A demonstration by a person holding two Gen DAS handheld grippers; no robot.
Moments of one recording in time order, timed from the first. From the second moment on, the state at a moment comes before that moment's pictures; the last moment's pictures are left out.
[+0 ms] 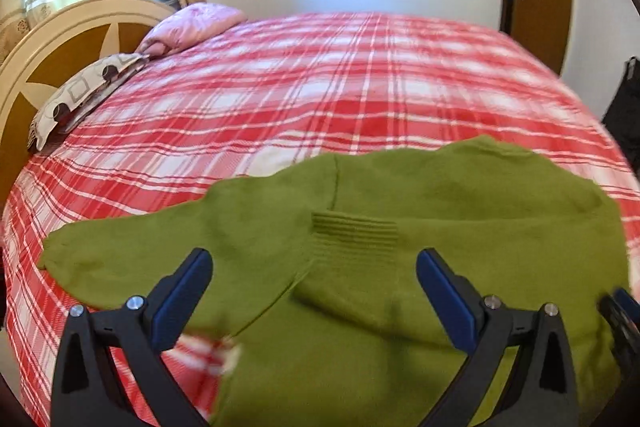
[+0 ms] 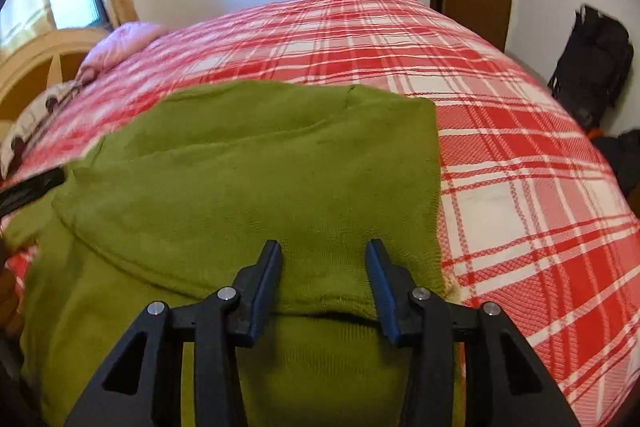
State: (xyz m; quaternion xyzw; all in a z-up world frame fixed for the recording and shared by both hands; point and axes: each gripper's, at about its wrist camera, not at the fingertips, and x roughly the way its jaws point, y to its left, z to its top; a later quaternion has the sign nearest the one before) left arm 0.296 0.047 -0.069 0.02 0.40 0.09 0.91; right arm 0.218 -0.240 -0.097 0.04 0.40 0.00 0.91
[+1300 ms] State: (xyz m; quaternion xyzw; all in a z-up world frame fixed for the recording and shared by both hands) left arm 0.303 0.084 -0.112 -0.08 0.43 0.11 0.89; right arm 0.288 -0.221 -0.103 0.02 0.39 -0.06 0.92
